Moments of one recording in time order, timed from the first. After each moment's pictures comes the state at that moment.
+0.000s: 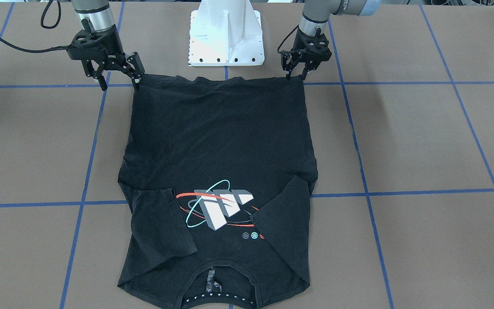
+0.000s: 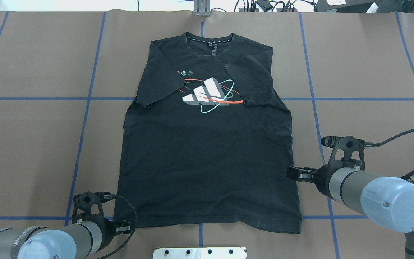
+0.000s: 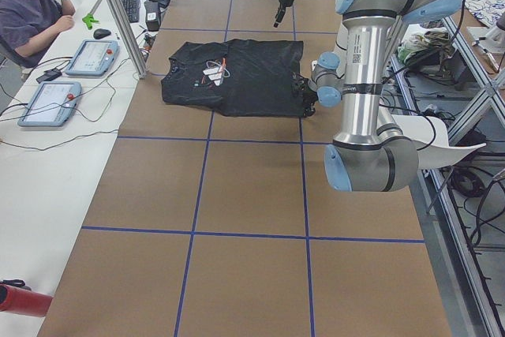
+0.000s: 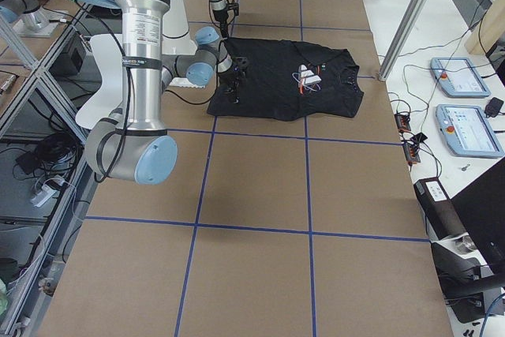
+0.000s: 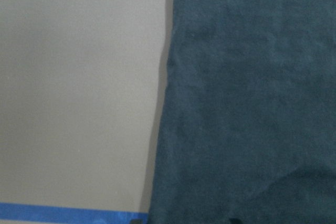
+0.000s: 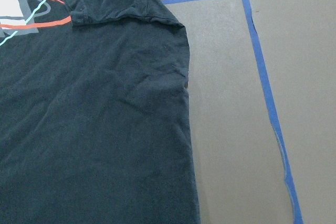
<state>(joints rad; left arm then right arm) -0.05 -1.64 -2.07 -1.91 -1.42 -1.62 0.28 -1.62 2.26 -1.35 1.41 1.49</state>
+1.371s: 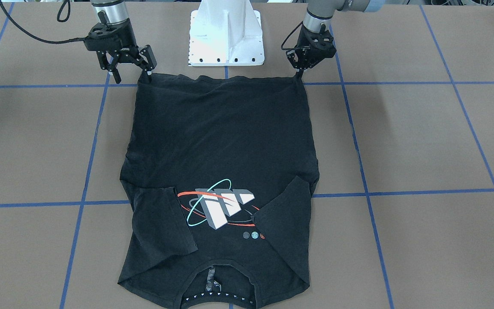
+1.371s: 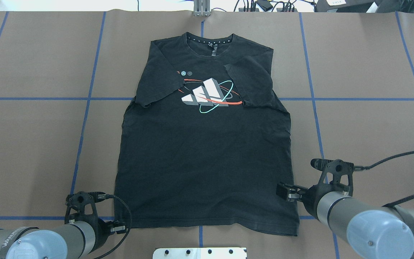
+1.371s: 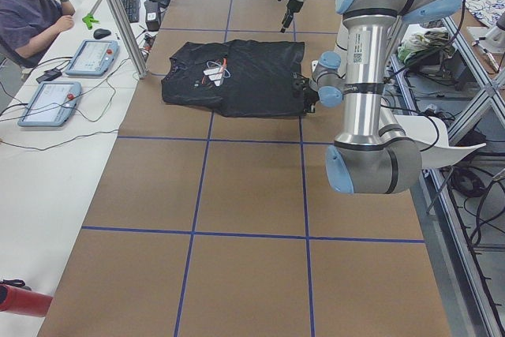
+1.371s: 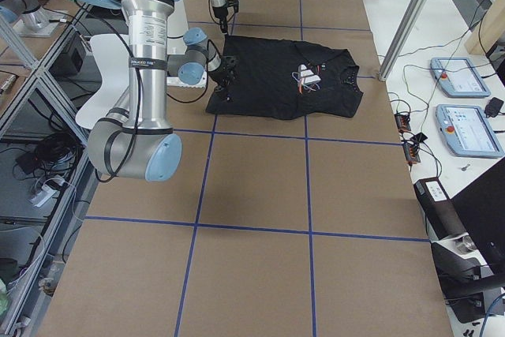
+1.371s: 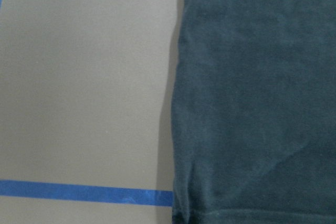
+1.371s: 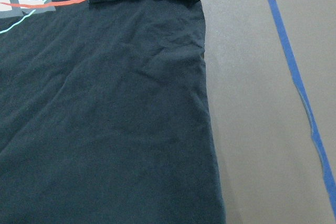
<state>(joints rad) -0.05 -1.61 -2.11 -1.91 -1.43 -1.62 0.10 -1.62 2.26 -1.35 1.25 1.61</state>
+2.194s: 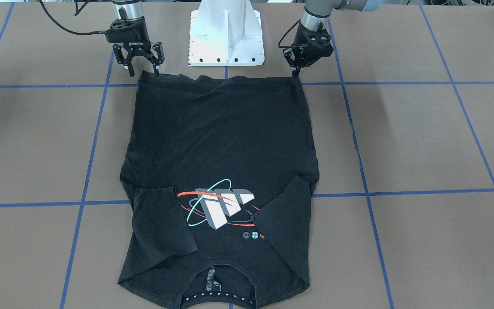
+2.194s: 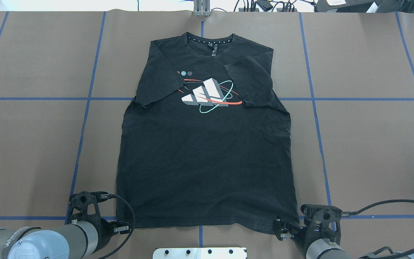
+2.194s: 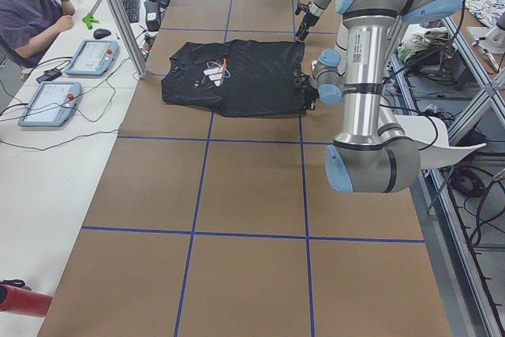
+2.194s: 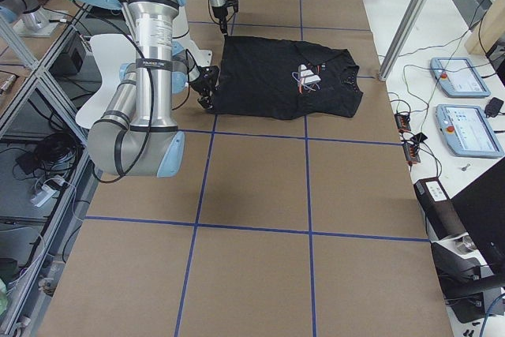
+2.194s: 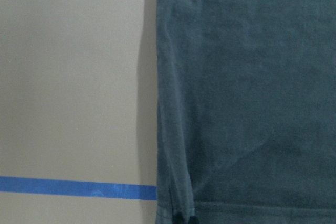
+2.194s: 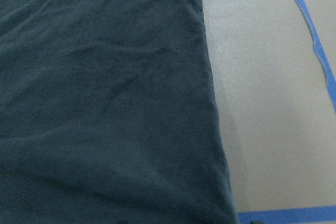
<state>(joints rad) -0.05 -1.62 -2.11 -1.91 -1.43 -1.62 -0.13 -1.64 2.18 -1.36 1.04 1.76</state>
